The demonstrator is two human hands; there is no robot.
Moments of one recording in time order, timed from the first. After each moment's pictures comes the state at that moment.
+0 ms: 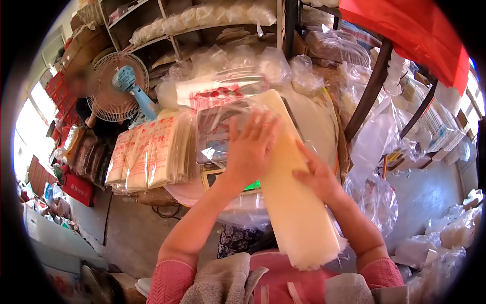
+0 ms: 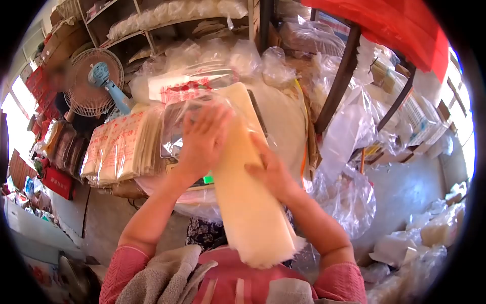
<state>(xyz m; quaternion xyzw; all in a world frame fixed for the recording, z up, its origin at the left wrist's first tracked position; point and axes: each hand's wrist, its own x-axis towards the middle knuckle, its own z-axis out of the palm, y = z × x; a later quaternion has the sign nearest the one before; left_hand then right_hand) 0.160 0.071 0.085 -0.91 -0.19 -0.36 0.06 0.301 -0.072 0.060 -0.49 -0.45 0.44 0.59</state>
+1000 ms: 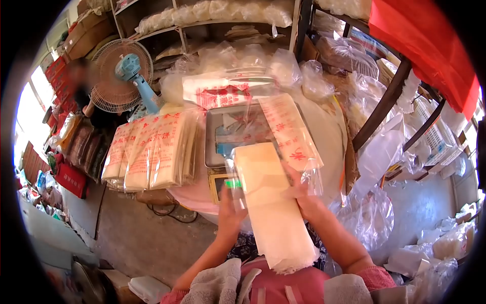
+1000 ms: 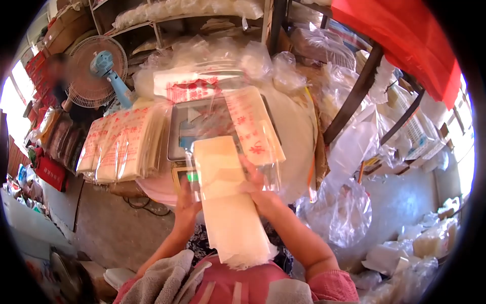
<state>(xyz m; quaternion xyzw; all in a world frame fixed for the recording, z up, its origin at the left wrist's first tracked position) 0.060 0.011 -0.006 -0.47 -0.32 -0.48 -0.67 0.254 -0.031 0.006 -0.40 -0.32 0.58 0.63</state>
